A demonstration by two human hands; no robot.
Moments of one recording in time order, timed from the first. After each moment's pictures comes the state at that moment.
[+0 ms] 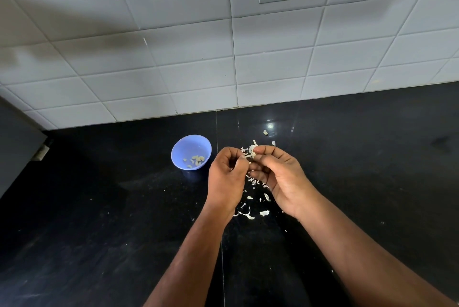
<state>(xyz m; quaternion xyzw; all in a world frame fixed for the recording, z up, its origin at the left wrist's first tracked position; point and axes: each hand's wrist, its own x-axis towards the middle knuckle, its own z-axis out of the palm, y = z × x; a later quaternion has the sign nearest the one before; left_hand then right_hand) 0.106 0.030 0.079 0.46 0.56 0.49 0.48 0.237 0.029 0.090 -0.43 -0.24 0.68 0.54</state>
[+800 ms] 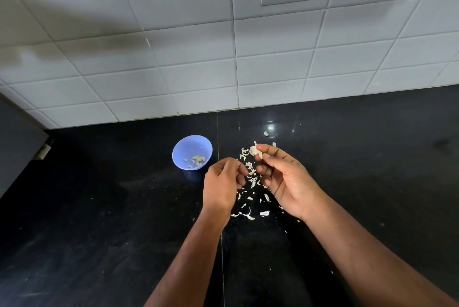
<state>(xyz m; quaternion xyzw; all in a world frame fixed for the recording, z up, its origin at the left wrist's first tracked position) 0.096 0.020 0.085 0.43 0.62 0.44 0.49 0.249 0.029 0.081 -0.41 -0.25 0.71 0.51</state>
